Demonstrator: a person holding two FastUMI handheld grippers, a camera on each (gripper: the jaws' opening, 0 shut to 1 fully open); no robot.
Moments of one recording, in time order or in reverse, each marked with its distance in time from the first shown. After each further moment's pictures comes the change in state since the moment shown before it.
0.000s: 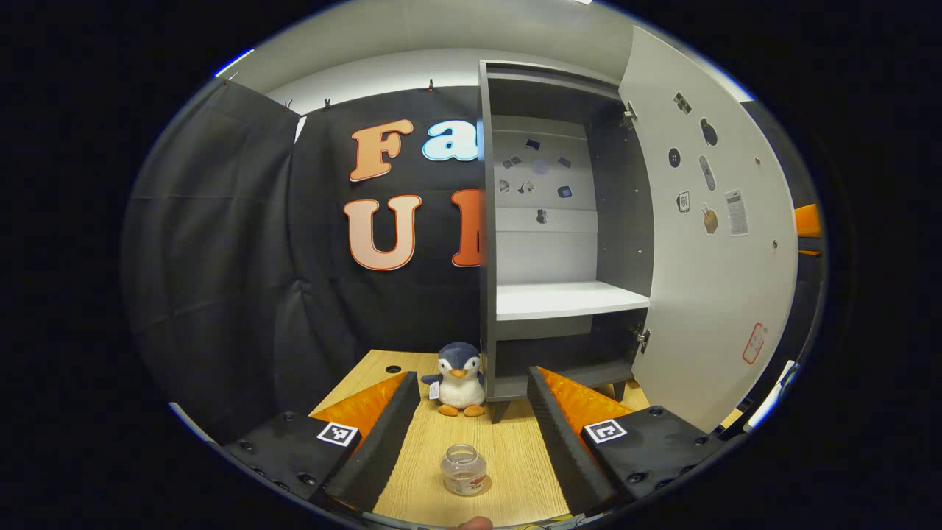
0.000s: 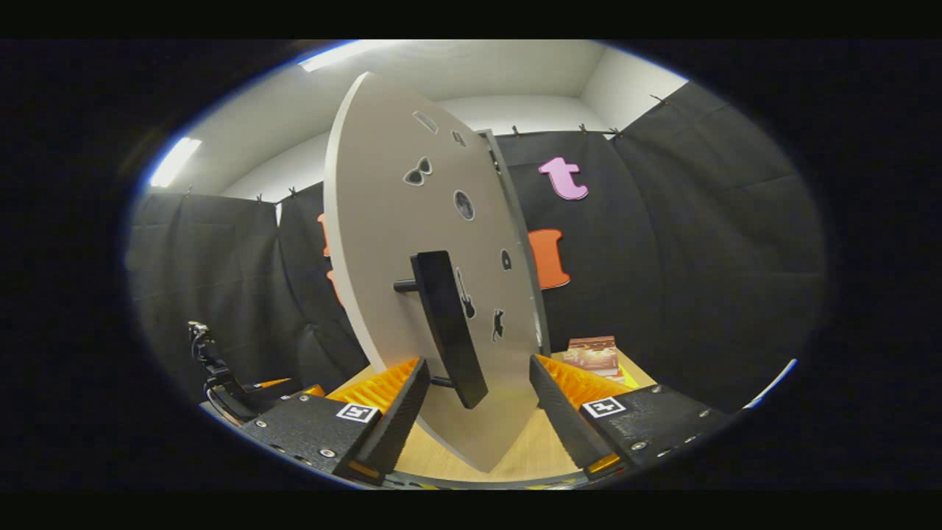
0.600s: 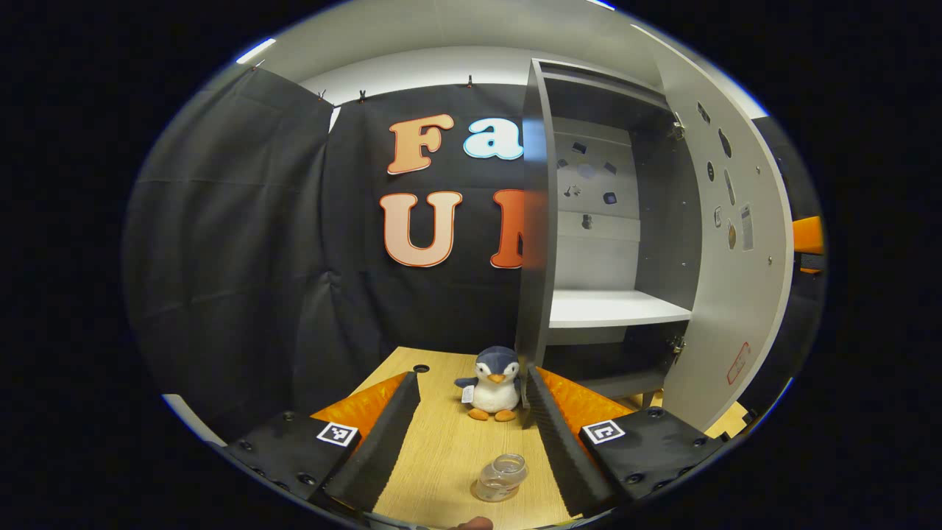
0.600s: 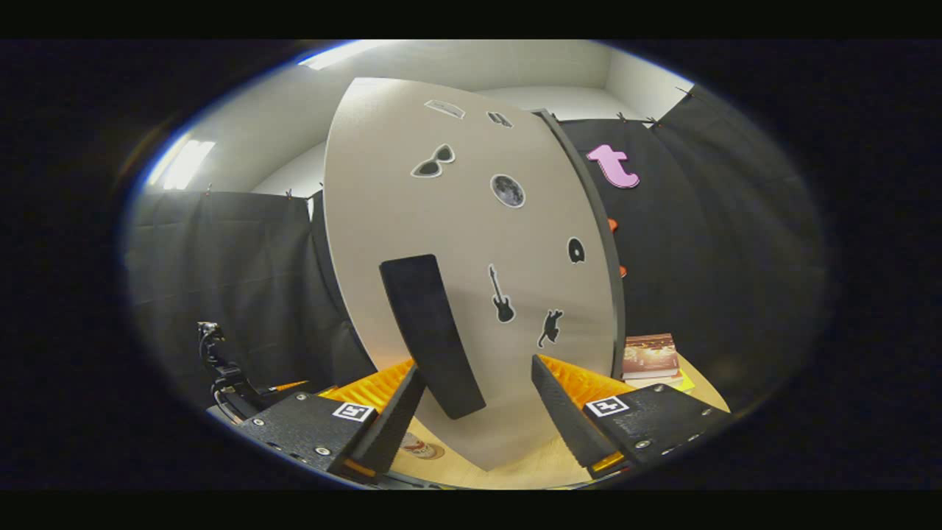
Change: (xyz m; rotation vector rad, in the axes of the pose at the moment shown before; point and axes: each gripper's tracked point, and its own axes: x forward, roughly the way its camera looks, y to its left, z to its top) left arm 0.019 0.067 -0.001 -0.054 0.019 0.102; right arm 0.076 0.081 -0.010 0.007 0.017 0.148
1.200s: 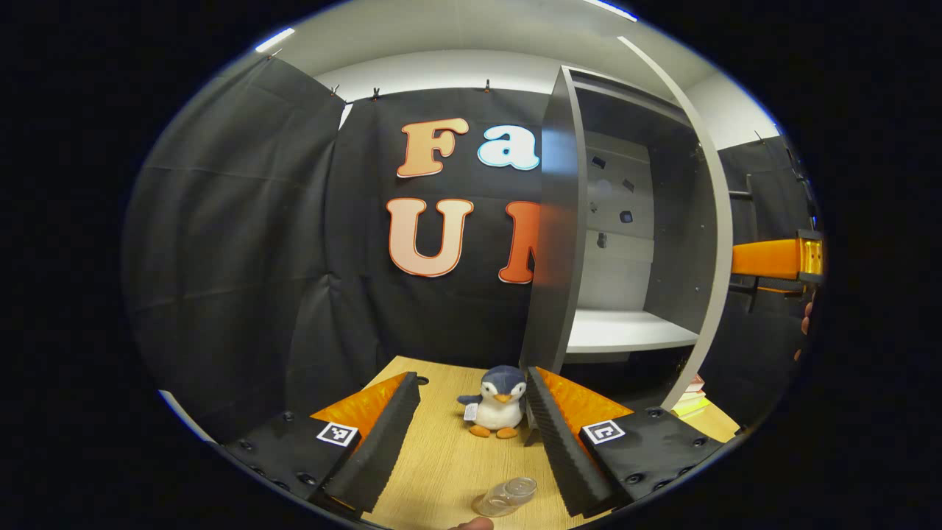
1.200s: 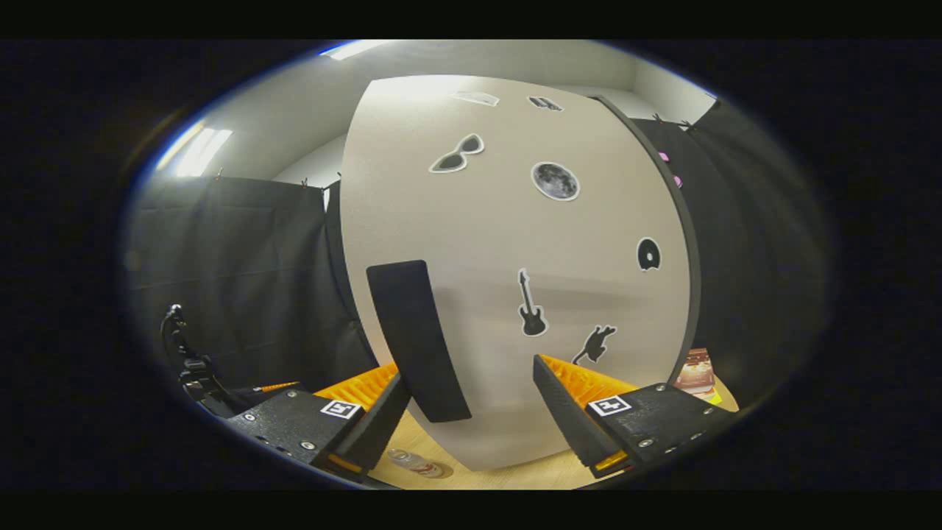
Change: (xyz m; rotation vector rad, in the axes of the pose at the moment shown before) left arm 0.037 0.022 0.030 -0.054 -0.049 -0.011; right arm 0.057 0.025 -0.004 -0.068 -0.012 0.062
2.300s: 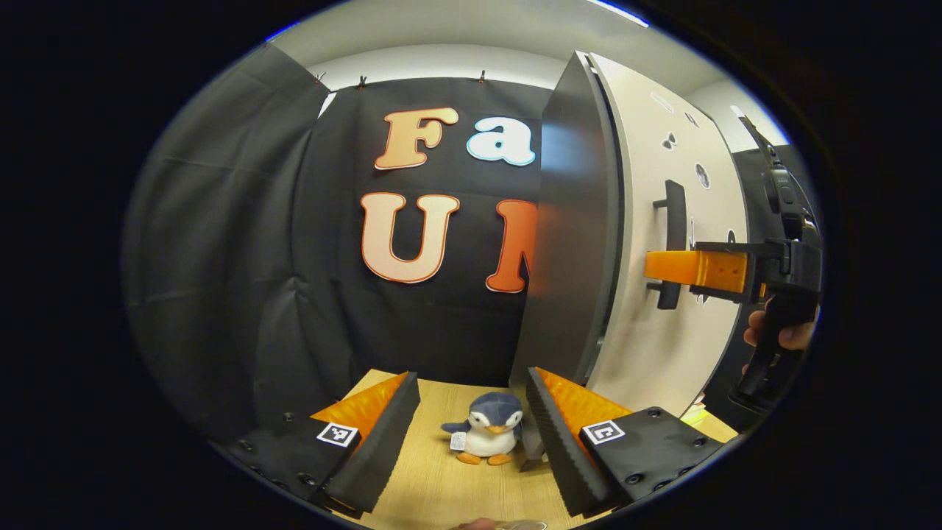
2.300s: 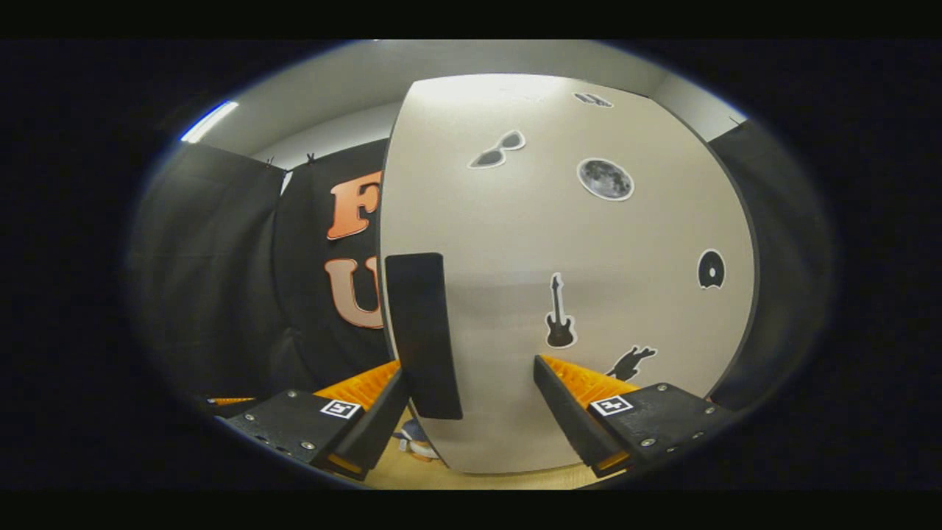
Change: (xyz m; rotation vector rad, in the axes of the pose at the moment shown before) left arm 0.088 -0.003 -0.007 -0.034 0.018 -0.098; right arm 0.037 0.010 -0.003 -0.094 -0.056 -0.222
